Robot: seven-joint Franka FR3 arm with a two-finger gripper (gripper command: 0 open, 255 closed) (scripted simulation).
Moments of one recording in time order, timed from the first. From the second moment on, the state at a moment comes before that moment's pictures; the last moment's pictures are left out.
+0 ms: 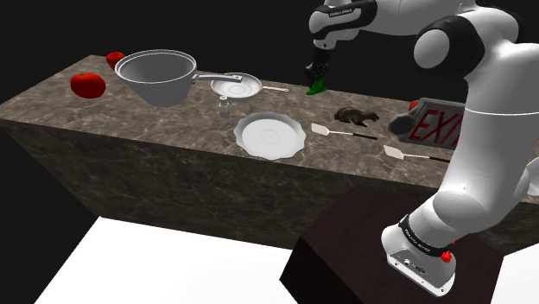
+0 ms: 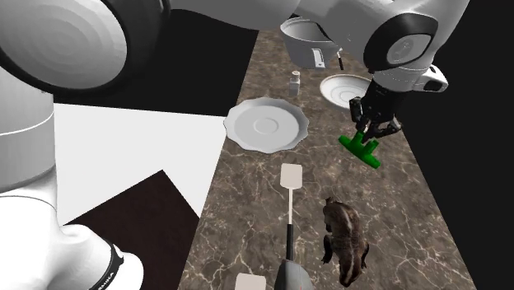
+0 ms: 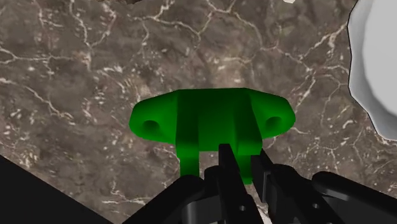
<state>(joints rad) -0.19 0.48 -0.17 -1.50 0.14 1.97 -0.29</state>
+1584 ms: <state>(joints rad) 0.14 0.17 -0.02 -1.93 0.06 2.12 0.20</state>
